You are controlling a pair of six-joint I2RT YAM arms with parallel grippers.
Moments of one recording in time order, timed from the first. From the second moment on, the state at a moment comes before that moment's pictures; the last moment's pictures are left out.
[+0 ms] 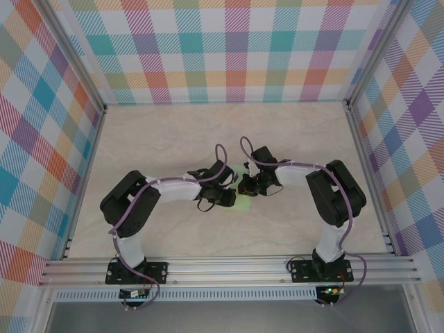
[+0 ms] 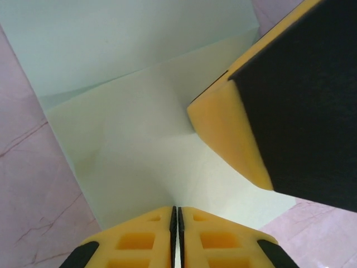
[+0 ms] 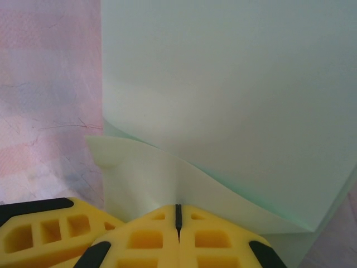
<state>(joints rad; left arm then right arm) -0.79 1.82 1.02 -0.29 0.21 -0.45 0.52 1.83 0.97 -0.31 -0.50 0.55</state>
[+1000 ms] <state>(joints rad) -0.77 1.60 0.73 -0.19 0.24 -0.45 0.53 1.85 1.01 -0.37 -0.48 0.53</state>
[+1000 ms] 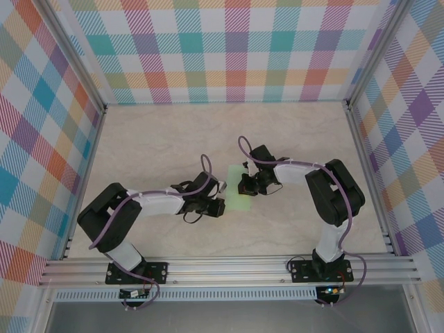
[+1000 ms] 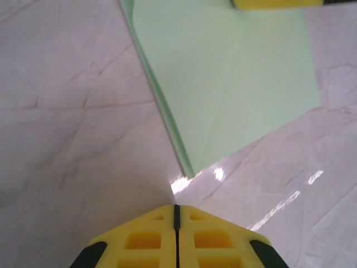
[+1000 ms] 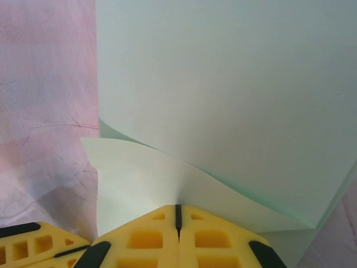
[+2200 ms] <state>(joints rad) -0.74 1.71 0.78 -0.03 0.33 -0.52 0.53 1.85 1.01 -0.38 -0.48 0.53</state>
